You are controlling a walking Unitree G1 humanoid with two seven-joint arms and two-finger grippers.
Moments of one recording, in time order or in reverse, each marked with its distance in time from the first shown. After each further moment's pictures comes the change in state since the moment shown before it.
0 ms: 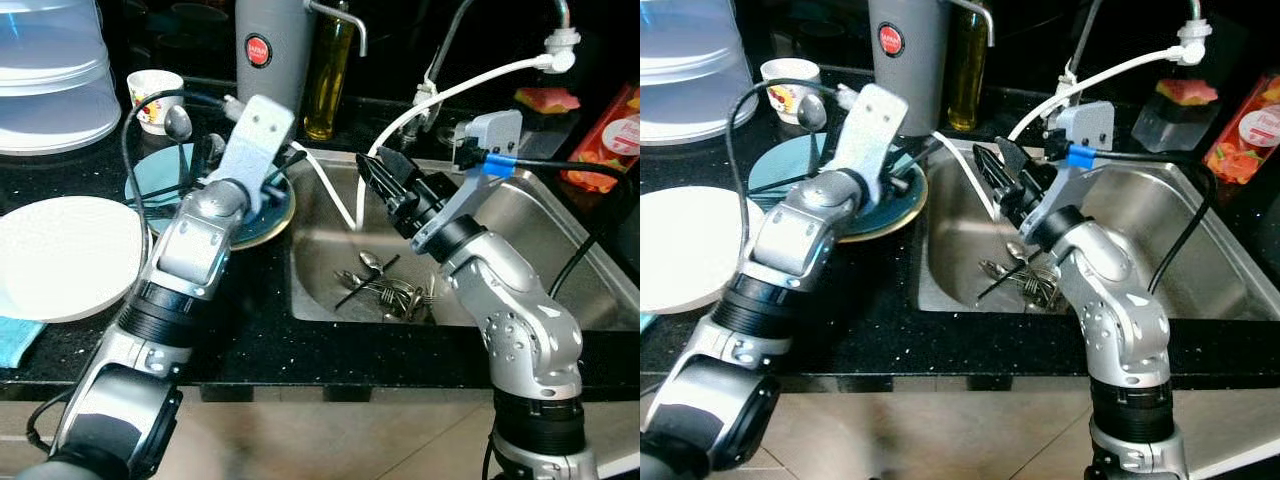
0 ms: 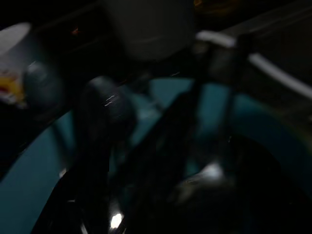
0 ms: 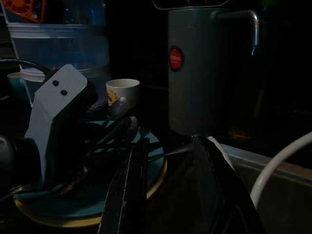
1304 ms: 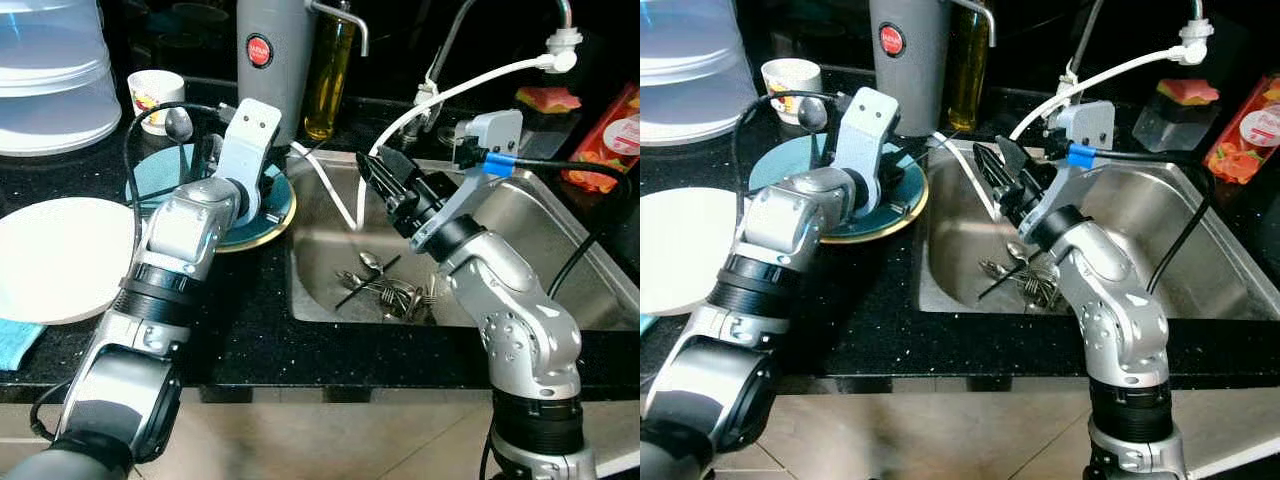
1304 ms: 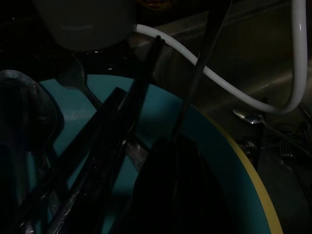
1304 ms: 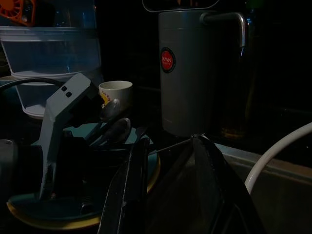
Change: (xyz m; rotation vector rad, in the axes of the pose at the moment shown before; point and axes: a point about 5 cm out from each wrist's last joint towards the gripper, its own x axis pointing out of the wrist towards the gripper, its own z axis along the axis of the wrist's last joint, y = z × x) left arm 0.008 -0.012 0.001 -0.162 0.038 -0.261; right arm 0.000 0.000 0.000 0.006 -0.003 -0.012
